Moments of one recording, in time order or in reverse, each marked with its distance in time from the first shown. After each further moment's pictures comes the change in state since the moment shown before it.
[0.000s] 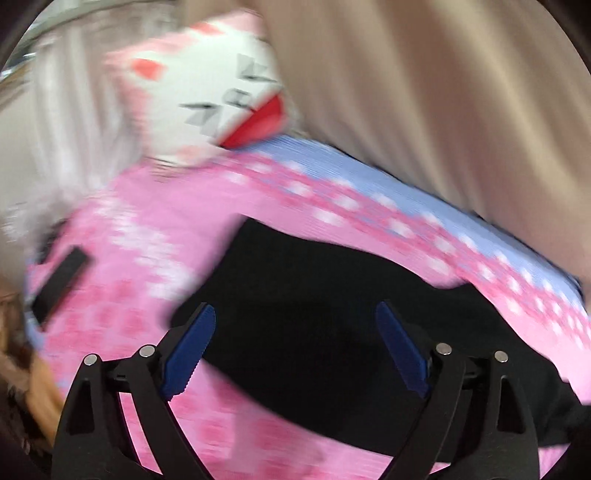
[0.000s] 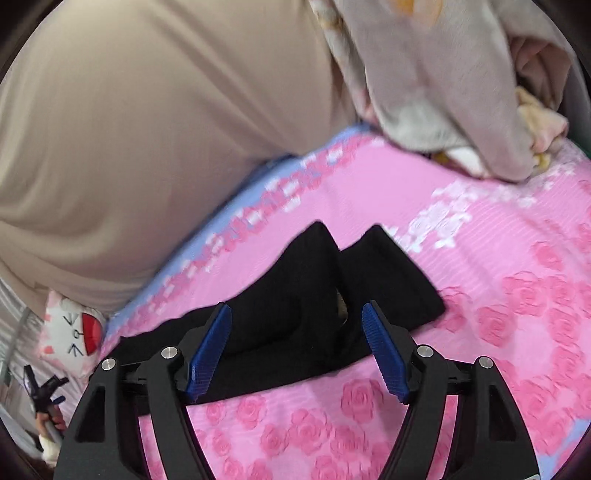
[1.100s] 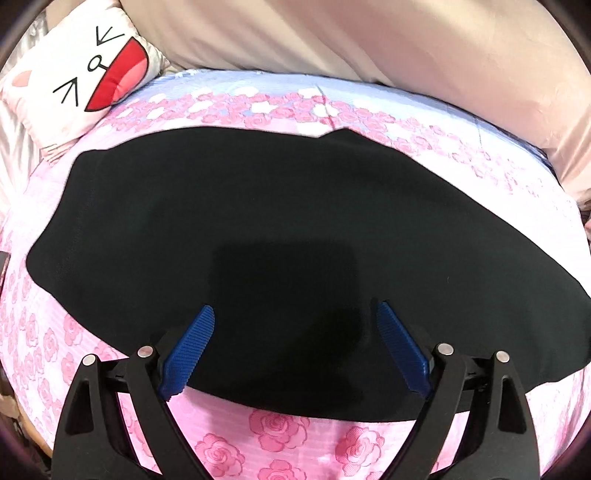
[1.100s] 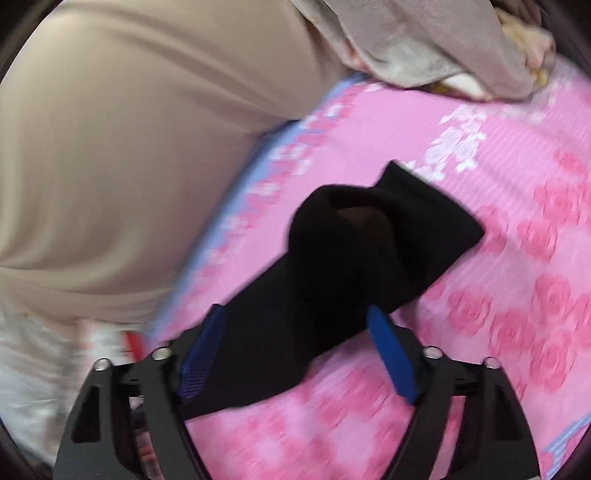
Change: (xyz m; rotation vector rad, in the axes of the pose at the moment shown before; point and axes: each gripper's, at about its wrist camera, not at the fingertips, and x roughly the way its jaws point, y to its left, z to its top) left arm 0.047 -0.121 -0.095 0.259 0.217 -0.118; right arm 0.011 0.029 -0.012 0.189 0.096 0.017
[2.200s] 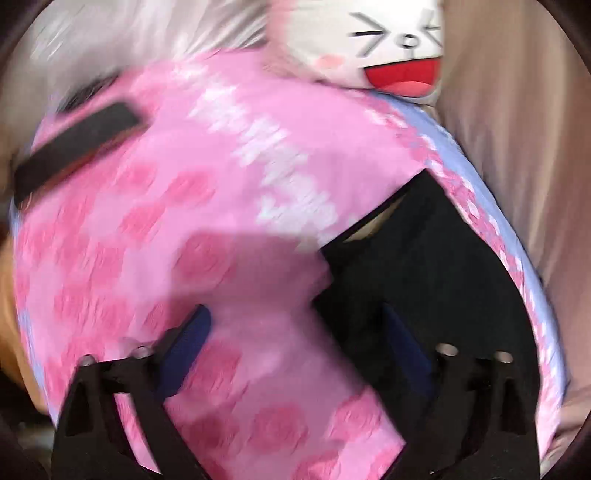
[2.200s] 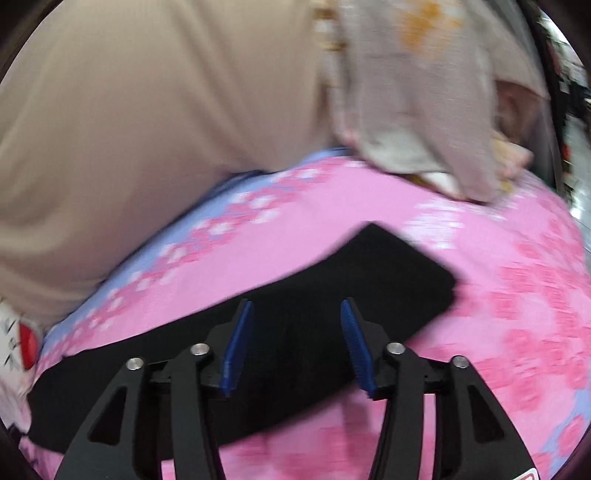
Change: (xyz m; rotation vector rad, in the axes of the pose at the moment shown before) left arm -0.009 0.283 -0.022 -0.660 -0.104 0.110; right arm 0.002 0.053 -0.031 -0.240 -0.281 -0.234
